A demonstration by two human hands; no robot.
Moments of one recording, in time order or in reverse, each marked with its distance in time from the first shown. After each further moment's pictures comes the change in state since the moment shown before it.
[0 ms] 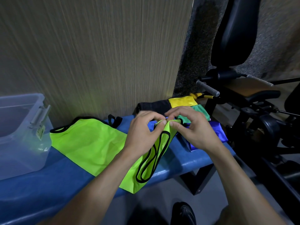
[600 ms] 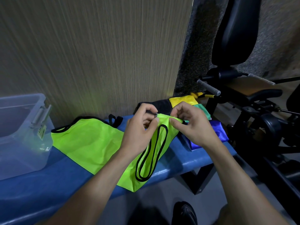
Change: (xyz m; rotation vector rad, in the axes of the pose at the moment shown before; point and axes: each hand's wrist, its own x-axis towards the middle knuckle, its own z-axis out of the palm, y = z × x) left_hand -0.003 -0.002 -0.007 -0.210 -0.031 -0.108; right_hand 0.005 0.004 0.006 0.167 0.061 0.097
